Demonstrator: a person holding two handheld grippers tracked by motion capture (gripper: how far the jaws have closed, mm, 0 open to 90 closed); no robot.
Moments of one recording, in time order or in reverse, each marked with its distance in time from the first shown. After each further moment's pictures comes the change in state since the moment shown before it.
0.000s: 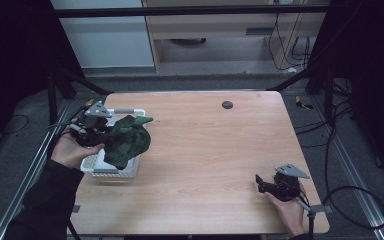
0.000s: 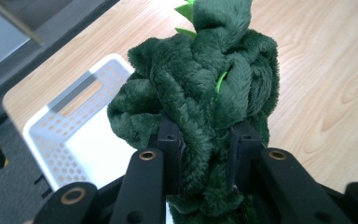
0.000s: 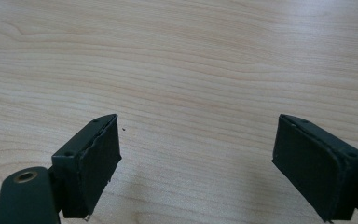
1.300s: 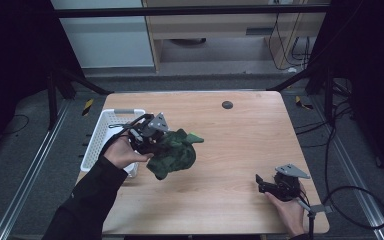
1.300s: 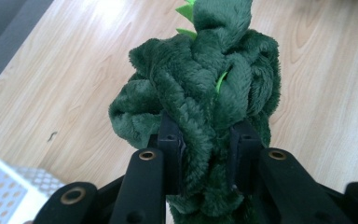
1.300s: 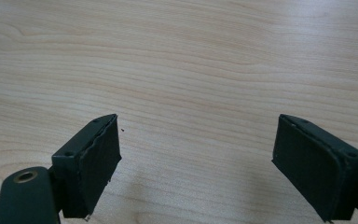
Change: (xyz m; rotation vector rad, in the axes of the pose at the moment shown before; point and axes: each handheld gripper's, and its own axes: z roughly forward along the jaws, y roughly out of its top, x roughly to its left) left arm -0.079 0.063 0.070 0.031 -0.199 0.272; right arm 0.000 0.000 -0.001 -0.003 0.003 0.002
